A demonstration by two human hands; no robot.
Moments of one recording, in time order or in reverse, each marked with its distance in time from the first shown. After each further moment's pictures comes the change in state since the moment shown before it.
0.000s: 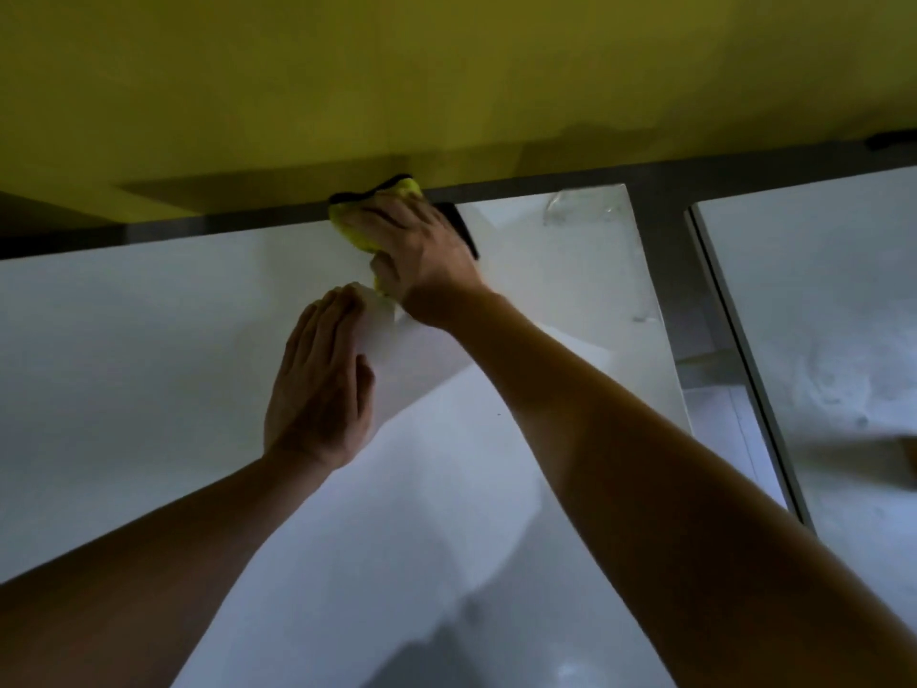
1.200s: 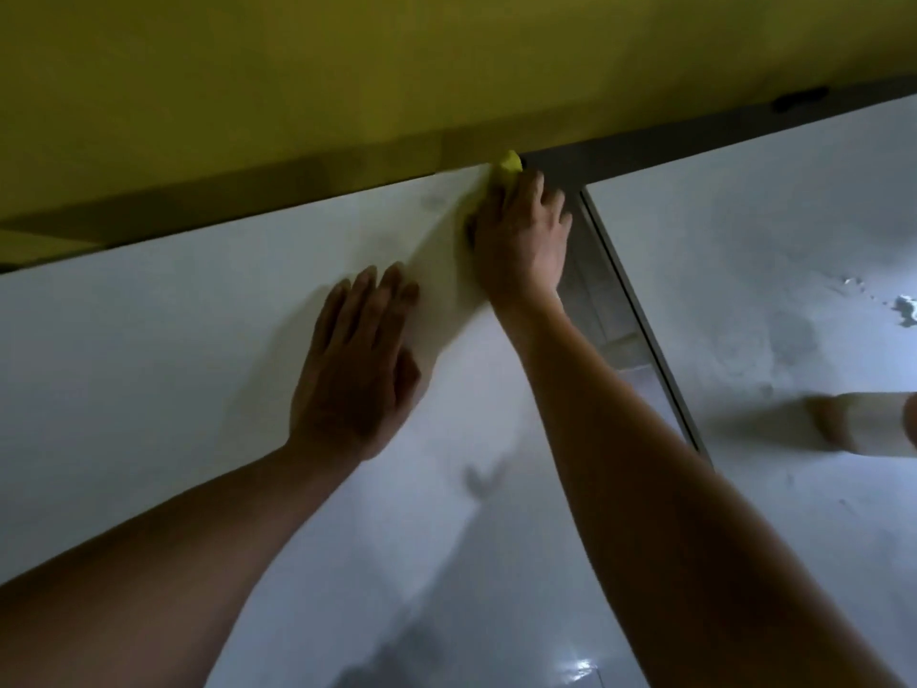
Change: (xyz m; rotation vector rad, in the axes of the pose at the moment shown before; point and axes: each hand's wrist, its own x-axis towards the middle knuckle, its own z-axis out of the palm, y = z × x) left_hand 0.059 0.107 0.050 0.097 -0.115 0.295; right_hand -0.070 0.137 -0.064 0.004 0.329 0.934
